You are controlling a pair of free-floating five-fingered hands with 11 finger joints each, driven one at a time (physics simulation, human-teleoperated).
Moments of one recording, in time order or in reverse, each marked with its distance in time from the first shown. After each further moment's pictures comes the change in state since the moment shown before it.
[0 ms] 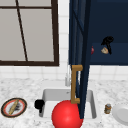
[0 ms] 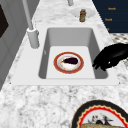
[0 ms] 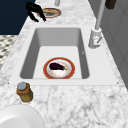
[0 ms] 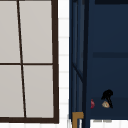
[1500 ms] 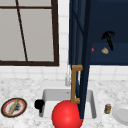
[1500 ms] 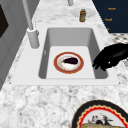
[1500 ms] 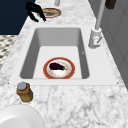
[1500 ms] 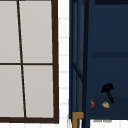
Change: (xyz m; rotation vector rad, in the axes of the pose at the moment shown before) left hand 0.000 0.000 0.000 0.000 0.000 0.000; right hand 0.039 -0.018 0.135 -0.120 0.031 0.091
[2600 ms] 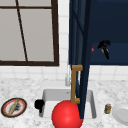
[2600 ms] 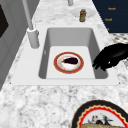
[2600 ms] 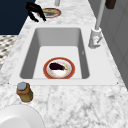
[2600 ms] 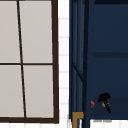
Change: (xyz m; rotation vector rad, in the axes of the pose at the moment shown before) left hand 0.000 0.000 0.000 0.000 0.000 0.000; right hand 0.033 0.065 -0.027 0.031 -0.015 -0.007
